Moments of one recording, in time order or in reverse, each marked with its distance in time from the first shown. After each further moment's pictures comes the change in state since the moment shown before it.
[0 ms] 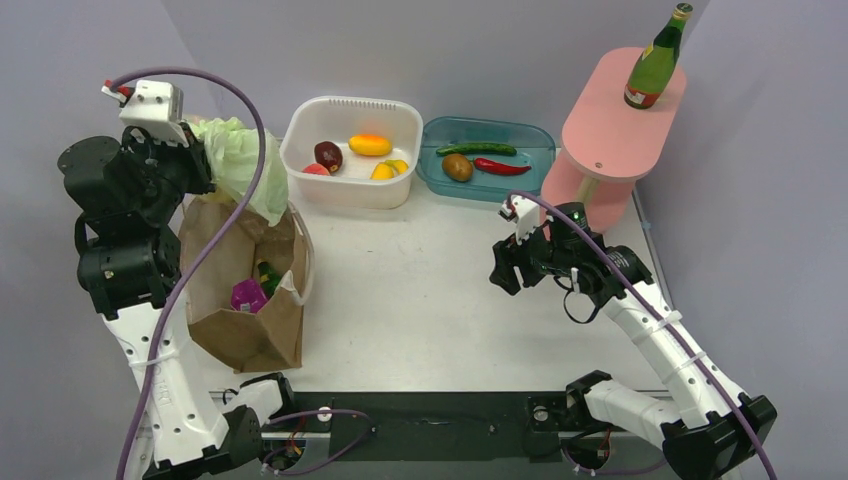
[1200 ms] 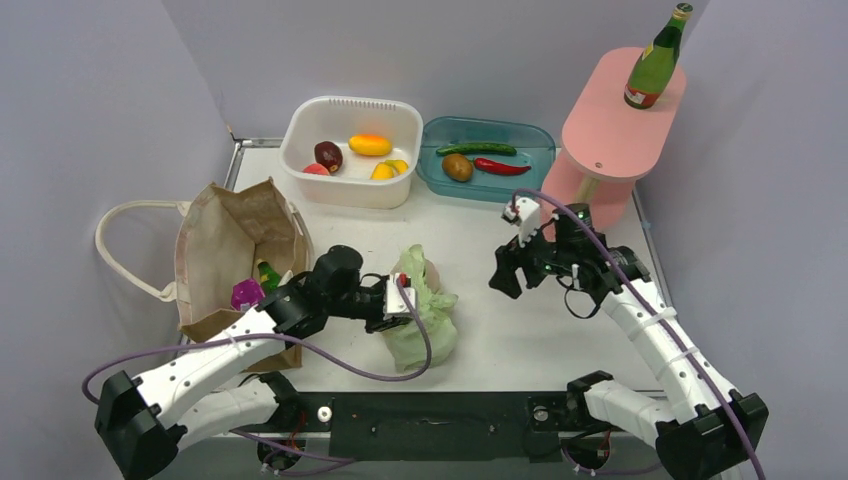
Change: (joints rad) left arm -1.054 -0.075 -1.030 0.451 0.277 0.399; right arm -0.148 0.002 -0.042 0.013 -0.157 -0.095
